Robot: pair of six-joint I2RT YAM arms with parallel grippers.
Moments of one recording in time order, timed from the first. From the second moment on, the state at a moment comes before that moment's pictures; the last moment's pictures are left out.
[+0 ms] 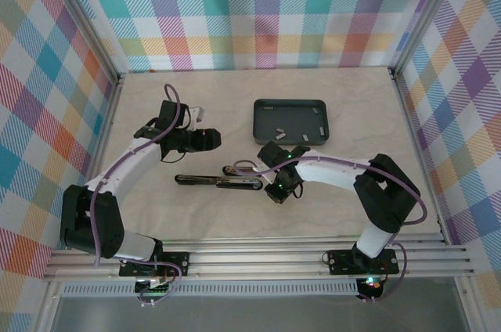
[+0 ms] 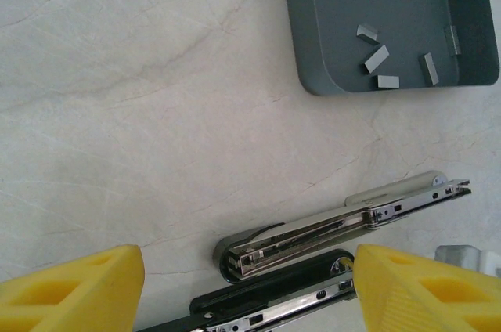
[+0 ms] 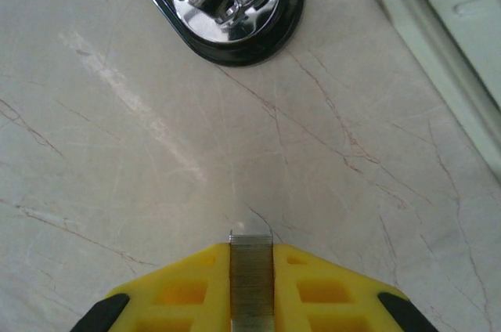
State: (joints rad) left arm -0.26 1.41 1.03 -0.52 0.35 -0.33; right arm 0.85 1.69 1.03 -0.74 -0.09 -0.01
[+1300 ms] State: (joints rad) left arm -0.26 1.37 1.06 -0.66 0.38 -0.26; right arm 0.84 1.78 1.20 -1.03 -0.14 0.29
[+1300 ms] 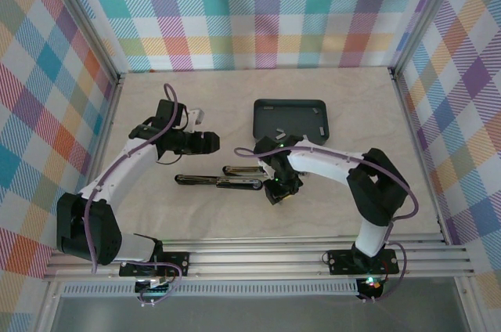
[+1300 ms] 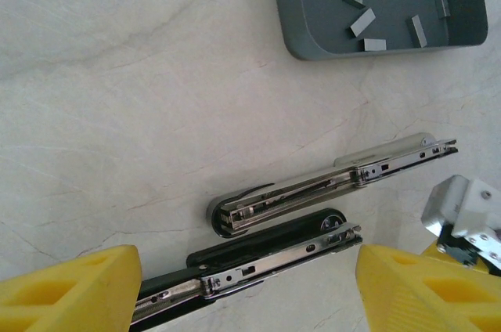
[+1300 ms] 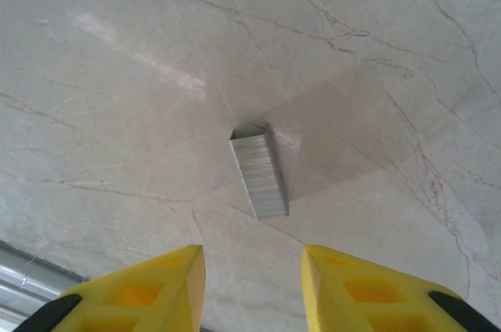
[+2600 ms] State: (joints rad) left arm -0.26 1.37 1.06 -0.66 0.38 -0.26; right arm 0.83 1.92 1.26 -0.99 -0.12 0.28
